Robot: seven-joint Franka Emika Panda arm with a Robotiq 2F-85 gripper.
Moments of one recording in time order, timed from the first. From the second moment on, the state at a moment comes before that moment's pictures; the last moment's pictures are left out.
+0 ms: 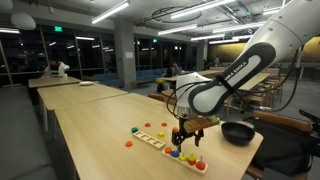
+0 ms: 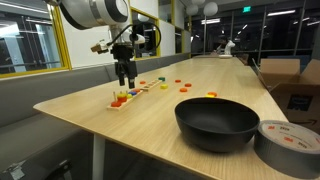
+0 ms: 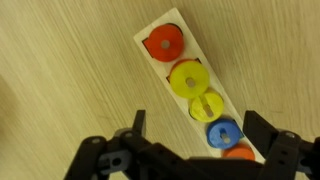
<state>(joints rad) 0.12 0.01 0.12 -2.36 -0.06 2.34 0.70</state>
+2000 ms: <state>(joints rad) -0.11 -0.55 -0.21 -2.13 -0.02 1.53 -0.25</state>
